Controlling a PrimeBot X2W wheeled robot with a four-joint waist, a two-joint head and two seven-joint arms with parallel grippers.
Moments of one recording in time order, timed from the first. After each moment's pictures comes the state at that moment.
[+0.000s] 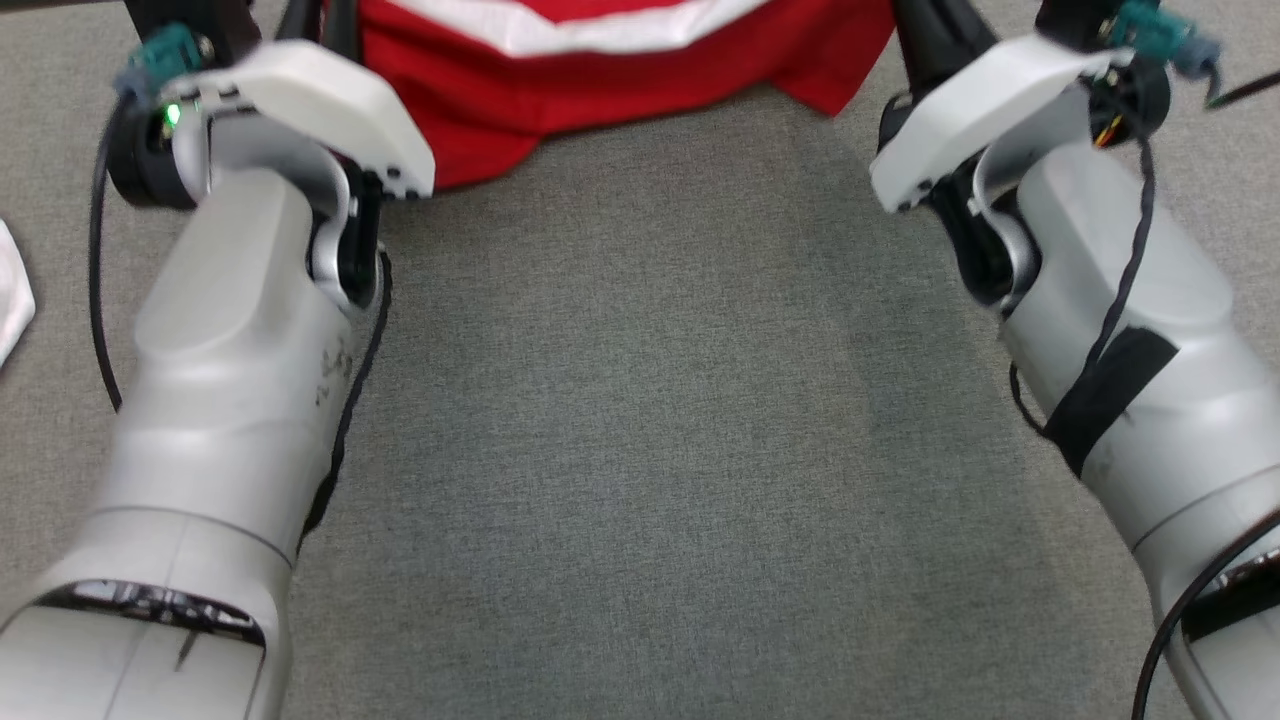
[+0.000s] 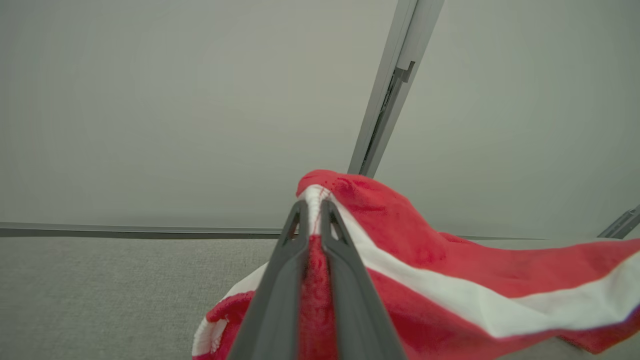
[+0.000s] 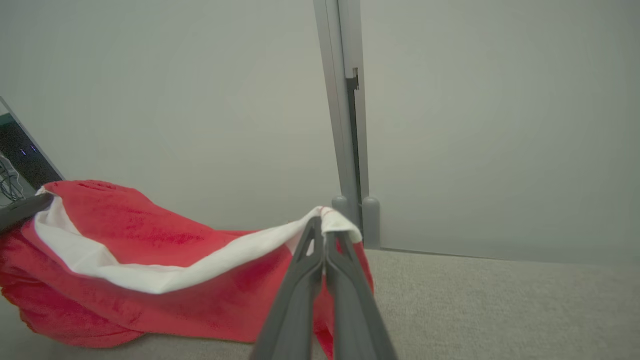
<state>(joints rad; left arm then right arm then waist) -1.16 0.05 -0.30 1.06 -0.51 0.01 -0.26 -1.19 -0.13 0.60 0.97 0.62 0.13 -0.21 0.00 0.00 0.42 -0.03</state>
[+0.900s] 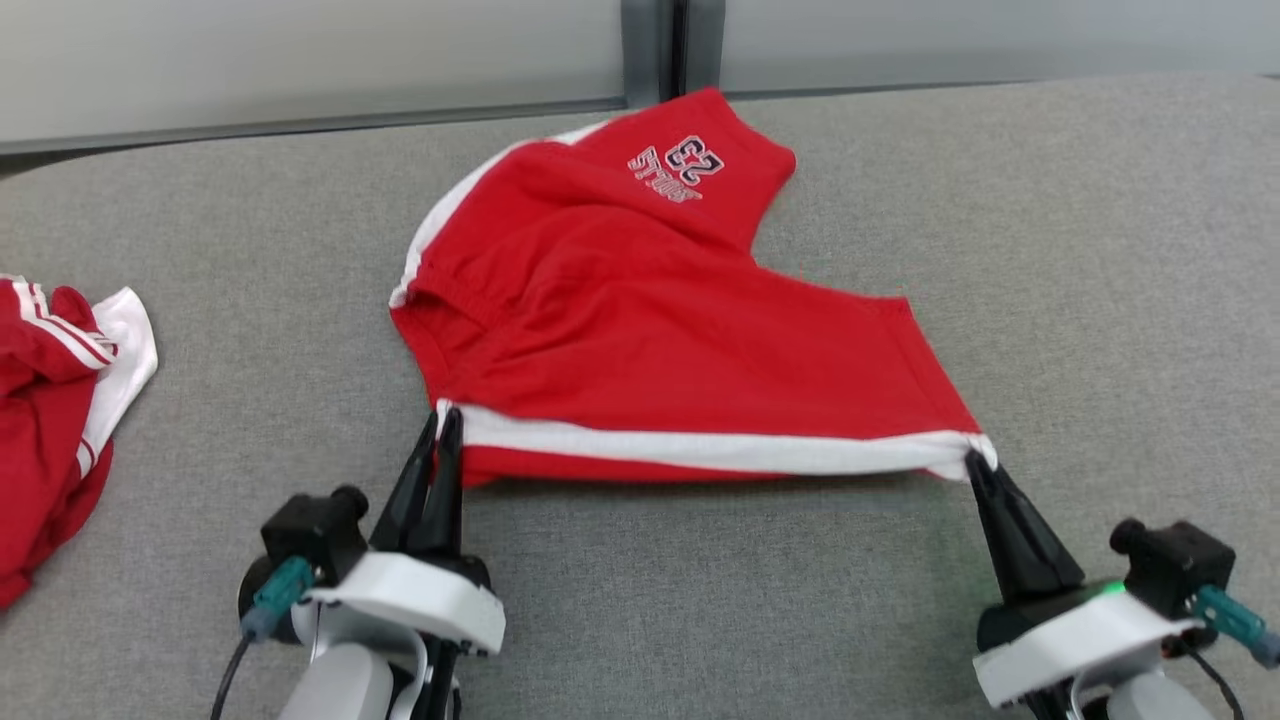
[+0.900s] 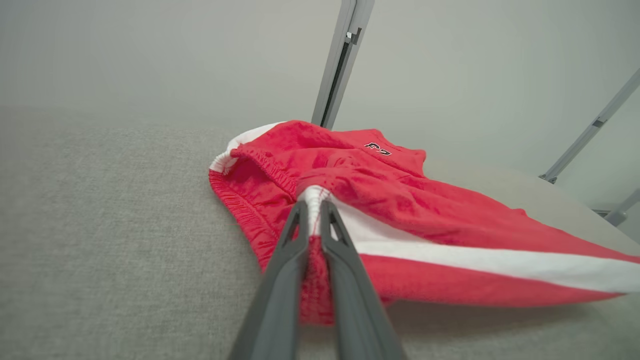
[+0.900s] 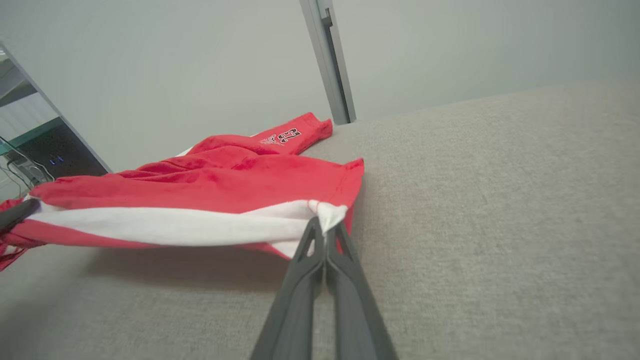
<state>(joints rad) -0.27 0.05 -0.25 0.40 -0.43 -0.01 -0.26 -0.20 -0.27 0.37 0.34 0.57 0.13 -0.26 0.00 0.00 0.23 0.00</state>
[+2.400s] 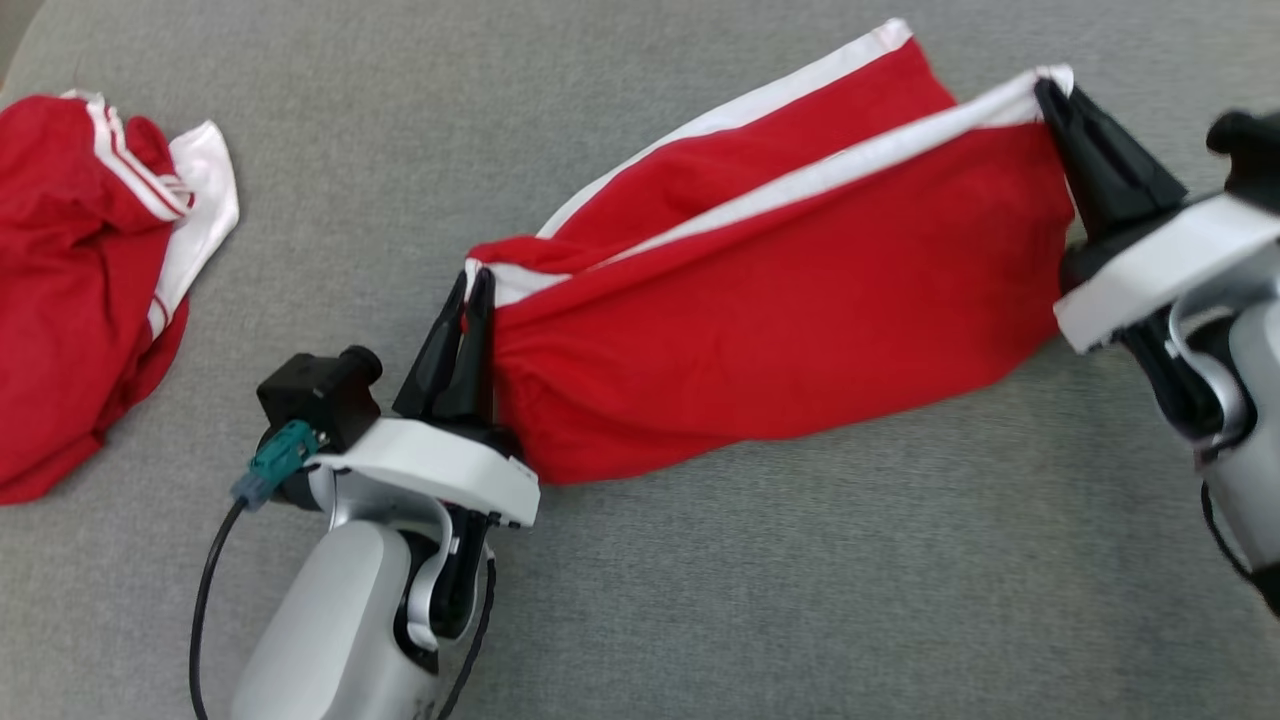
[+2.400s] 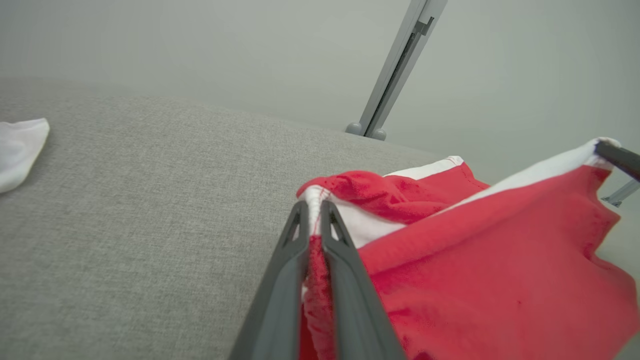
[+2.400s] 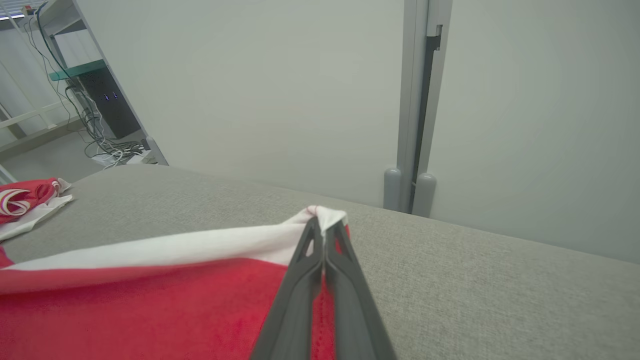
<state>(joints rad) -0.35 0.06 -0.31 0.18 -0.50 0.08 -0.12 -0.70 -0.45 0.45 0.33 0.57 0.13 -0.01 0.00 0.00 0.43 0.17</state>
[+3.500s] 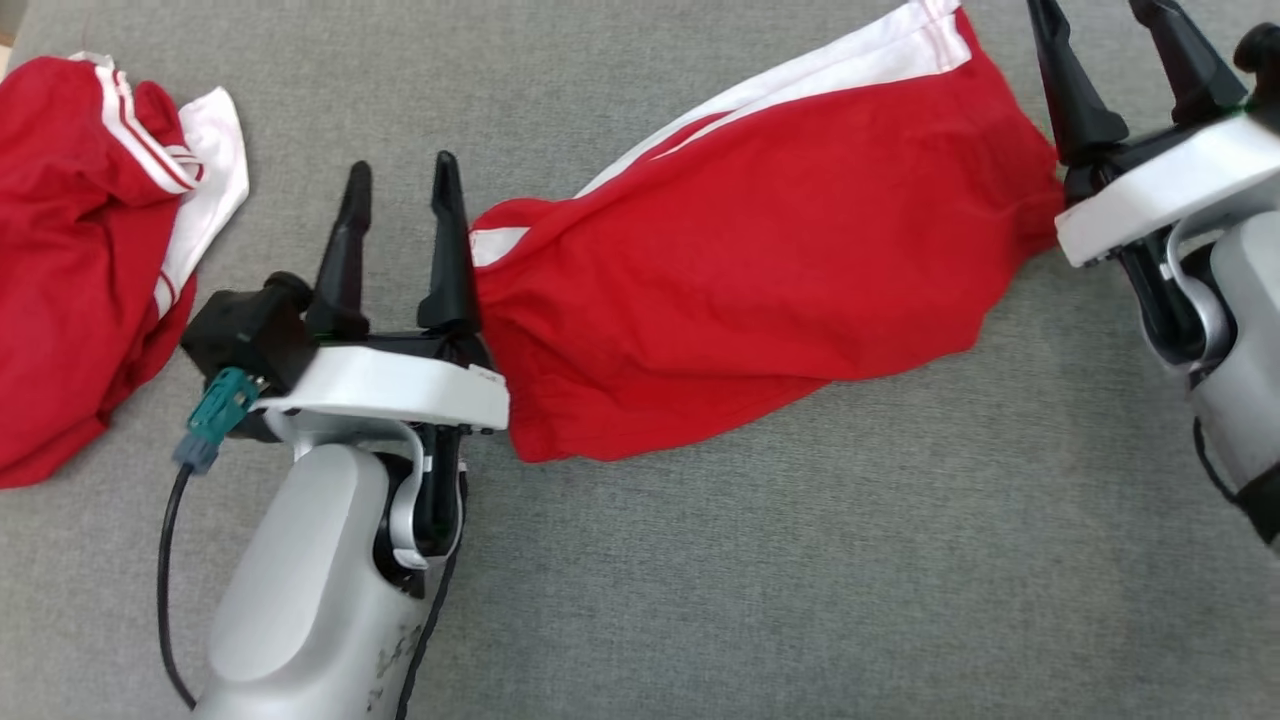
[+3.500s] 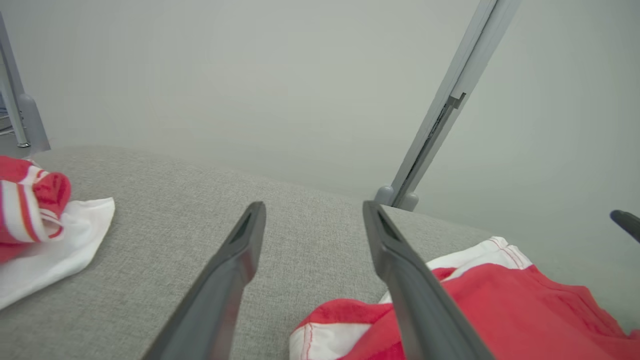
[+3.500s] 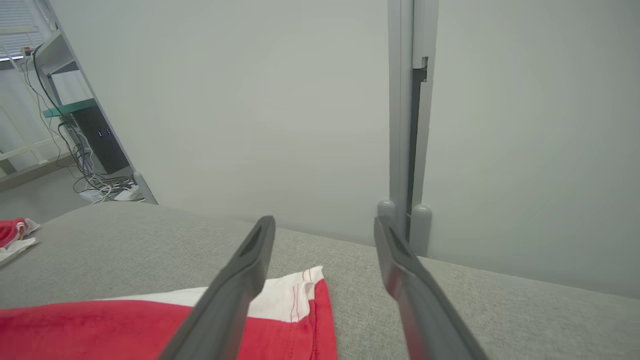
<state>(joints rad) -0.51 0.05 -0.30 0.26 -0.57 0.14 -0.26 -0.98 -0.44 0.65 0.67 0.68 0.13 -0.26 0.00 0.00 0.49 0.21</state>
